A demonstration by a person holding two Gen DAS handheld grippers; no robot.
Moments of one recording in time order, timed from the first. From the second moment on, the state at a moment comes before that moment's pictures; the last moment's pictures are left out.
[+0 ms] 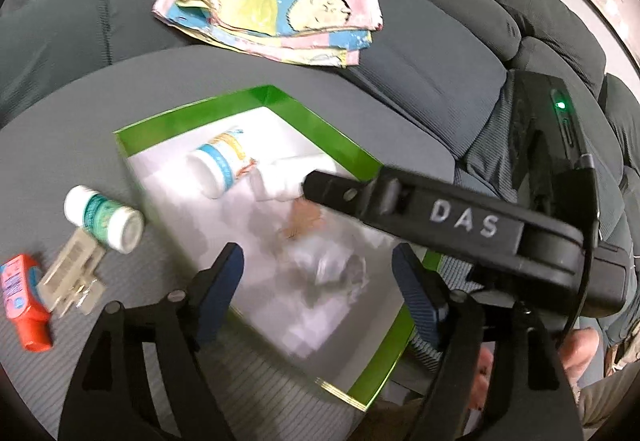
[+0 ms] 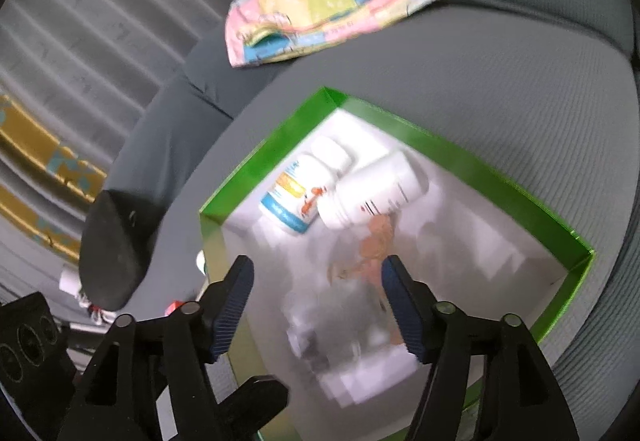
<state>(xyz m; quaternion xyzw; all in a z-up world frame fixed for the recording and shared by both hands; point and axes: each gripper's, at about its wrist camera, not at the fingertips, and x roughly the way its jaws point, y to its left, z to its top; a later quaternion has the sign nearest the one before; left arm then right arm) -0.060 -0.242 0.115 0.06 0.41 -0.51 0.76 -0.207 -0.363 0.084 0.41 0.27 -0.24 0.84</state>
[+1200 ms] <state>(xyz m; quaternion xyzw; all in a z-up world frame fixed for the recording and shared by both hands) 0.012 0.040 0.077 -0.10 0.41 -0.13 0.89 -0.096 -0.193 0.091 0.22 0.33 -0.16 0.90</state>
